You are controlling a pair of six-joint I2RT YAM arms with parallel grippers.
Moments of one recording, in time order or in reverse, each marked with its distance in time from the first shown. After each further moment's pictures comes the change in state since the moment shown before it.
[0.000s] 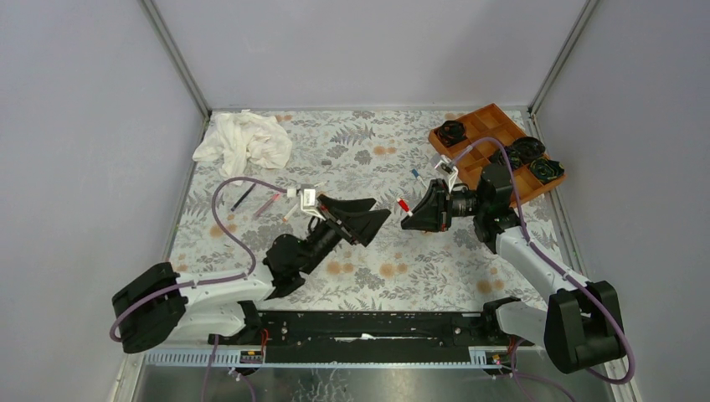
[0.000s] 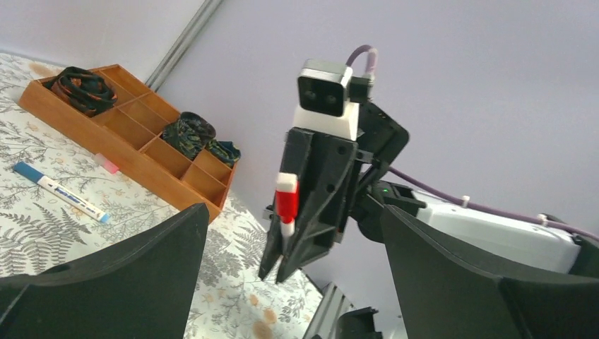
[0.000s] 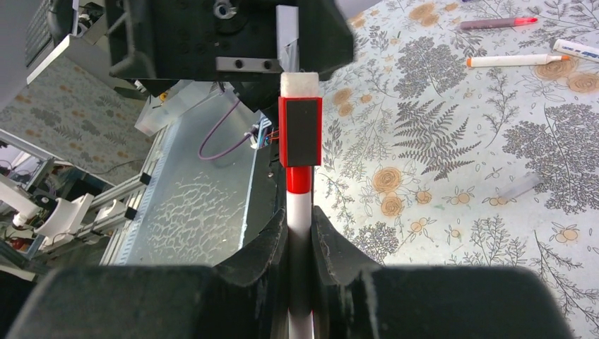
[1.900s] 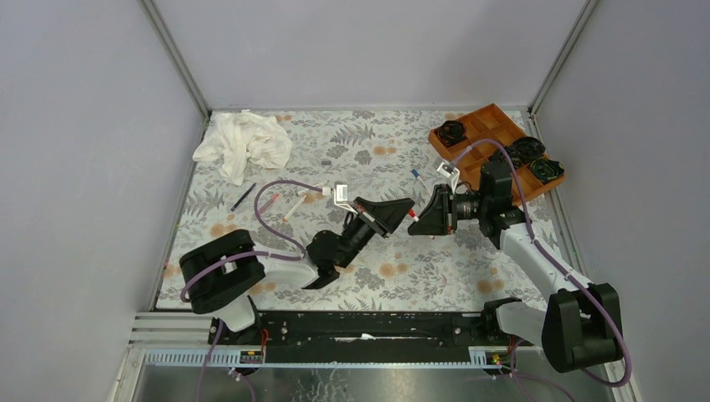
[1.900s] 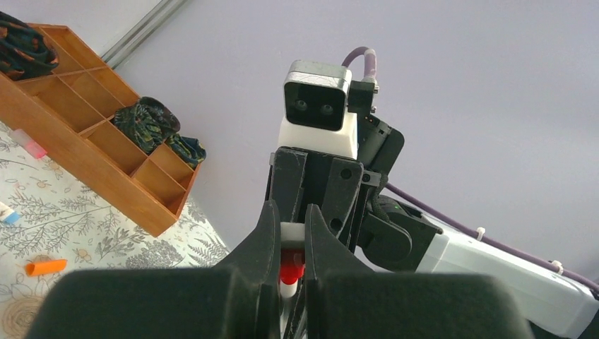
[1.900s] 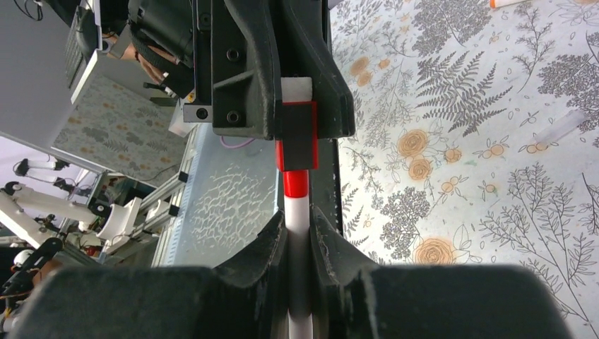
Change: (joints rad) left arm 0.006 0.485 0.192 0.299 -0.001 -0.166; right arm -0.053 0.000 0.048 -0.341 -0.052 -0.126
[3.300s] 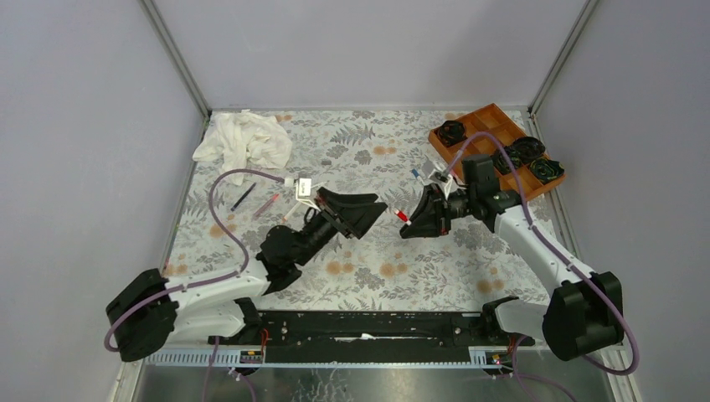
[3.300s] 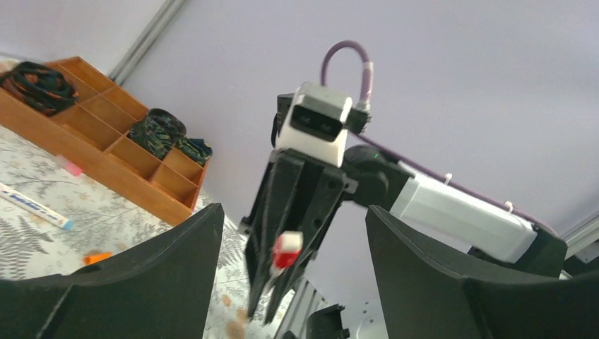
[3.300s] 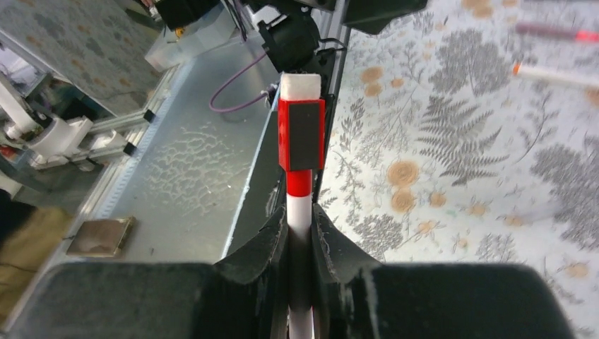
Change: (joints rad) left arm 0.108 -0.453 -0.105 -0.355 0.163 0.044; right arm 0.099 0.072 0.159 -0.382 -0.053 -0.549
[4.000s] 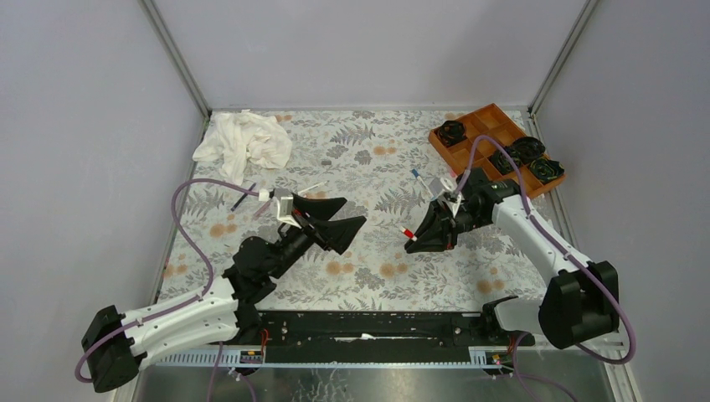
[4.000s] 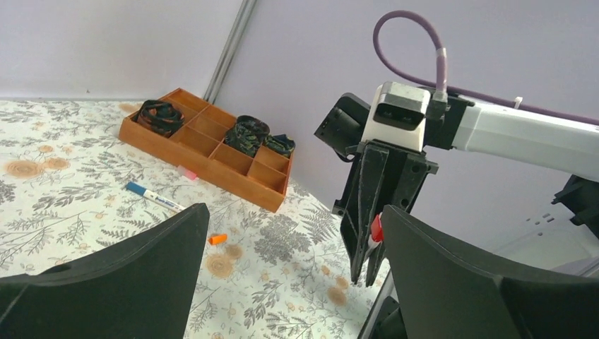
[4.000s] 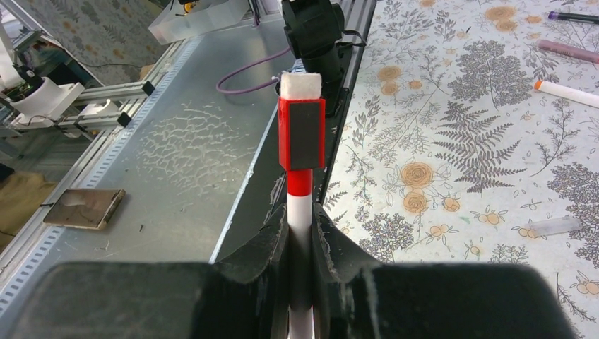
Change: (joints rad) left arm 0.000 -0.403 -0.101 -0.349 -0.019 0.370; right arm 0.000 0.063 0.140 -0.867 -0.052 -0.961
